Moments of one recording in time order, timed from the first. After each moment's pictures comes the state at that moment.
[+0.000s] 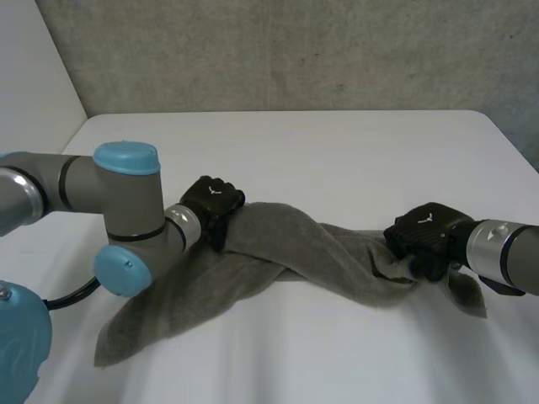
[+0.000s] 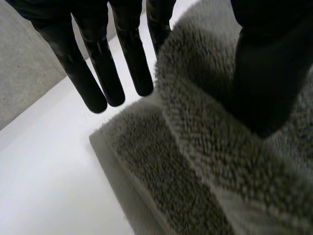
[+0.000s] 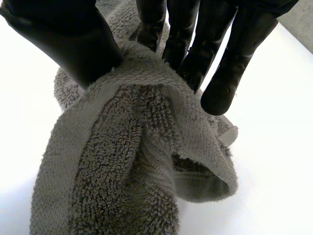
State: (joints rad) left arm 4.24 -2.43 -1.04 3.06 -1.40 3.59; right arm 1.73 -1.21 1.51 0.42 1.18 2.38; left_hand 0.82 0.82 0.82 0.82 0.81; right_hand 1.29 1.26 1.34 1.34 1.13
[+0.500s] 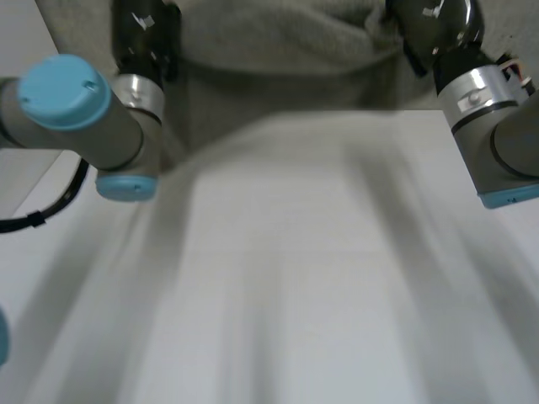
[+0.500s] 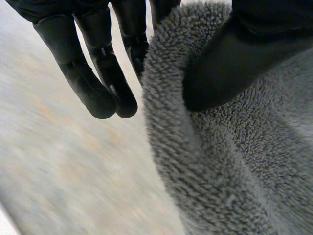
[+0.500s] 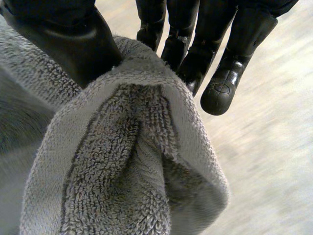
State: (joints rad) left arm 4.27 -2.33 -0.81 3.58 -1.68 3.57; right arm 1.86 -1.10 1.21 -0.63 1.27 2.52; left_hand 1.45 1.50 1.54 1.52 1.48; right_hand 1.29 1.26 1.34 1.34 1.13
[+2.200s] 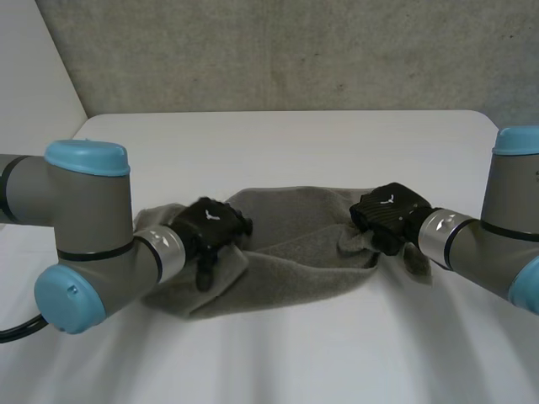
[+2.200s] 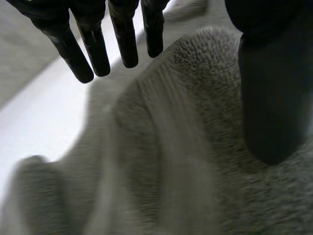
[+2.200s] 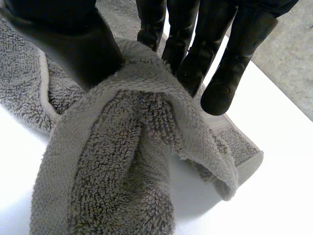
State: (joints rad) left arm 4.23 -2.14 -1.35 2.96 -1.32 3.66; right arm 1.85 -1.04 1.40 0.16 1.19 2.51; left_hand 0.40 0.40 0.41 0.40 0.41; right_hand 1.29 1.26 1.34 1.34 1.13
